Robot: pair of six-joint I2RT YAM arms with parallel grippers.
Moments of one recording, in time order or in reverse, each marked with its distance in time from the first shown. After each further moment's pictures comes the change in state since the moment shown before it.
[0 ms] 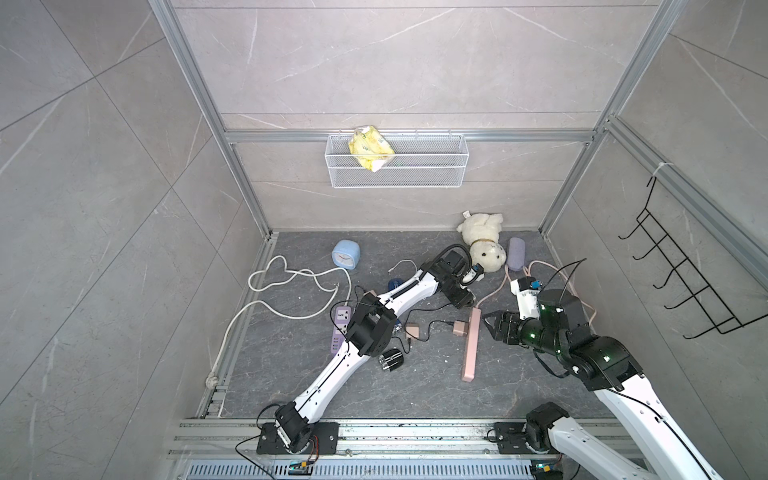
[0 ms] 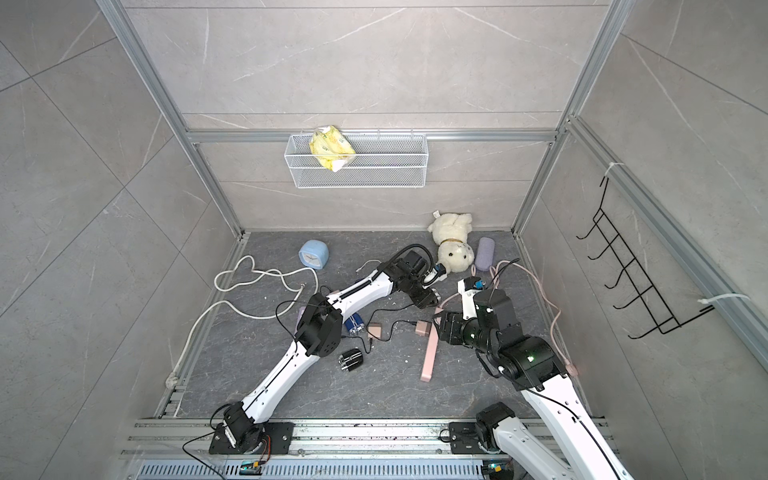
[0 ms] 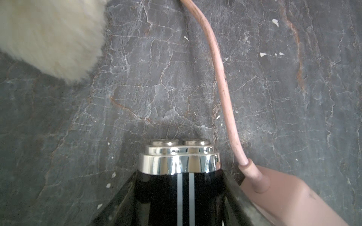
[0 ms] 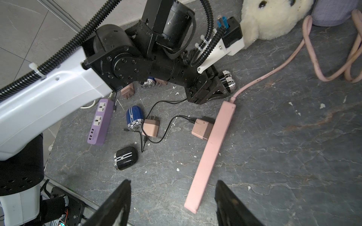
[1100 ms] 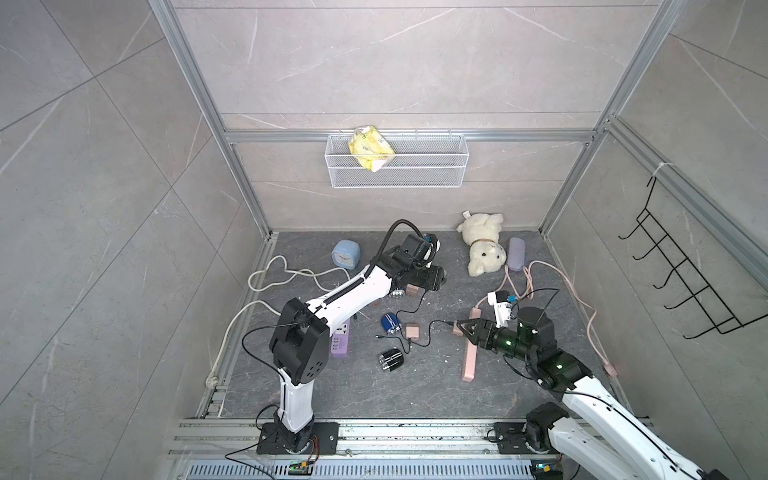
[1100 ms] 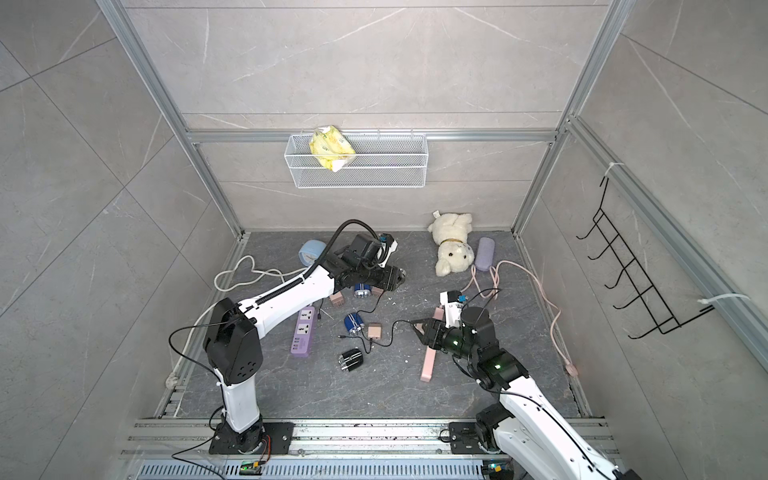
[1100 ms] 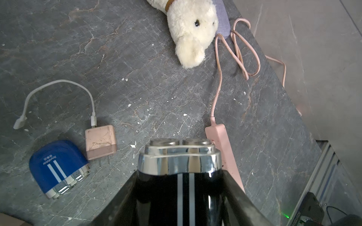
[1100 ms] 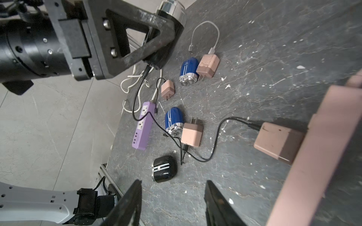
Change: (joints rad) left arm 0.070 -0.805 -0.824 0.227 -0.169 -0.585; right arm 0.023 0.030 -0.482 0.754 -0.288 0.296
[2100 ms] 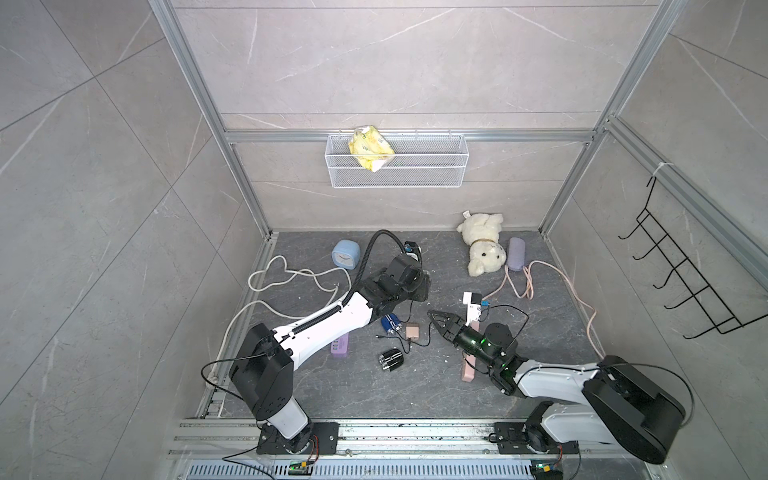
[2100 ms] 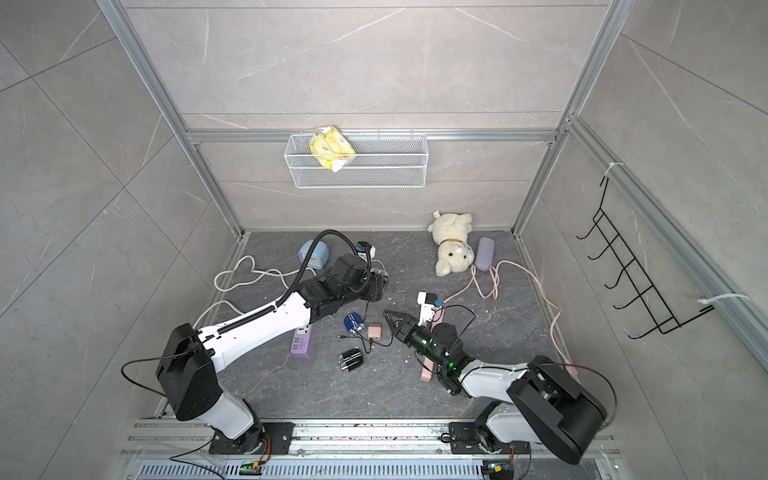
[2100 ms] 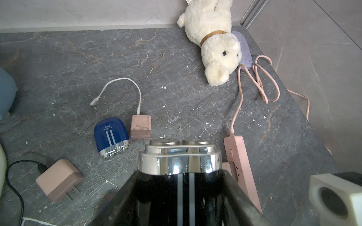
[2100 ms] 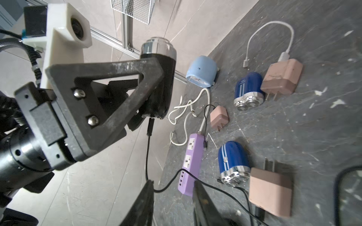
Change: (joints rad) left arm -0.073 -0.270 -0.312 0.176 -0.331 -0.091; right arm 0.278 0.596 -0.202 1.230 0.258 0.389
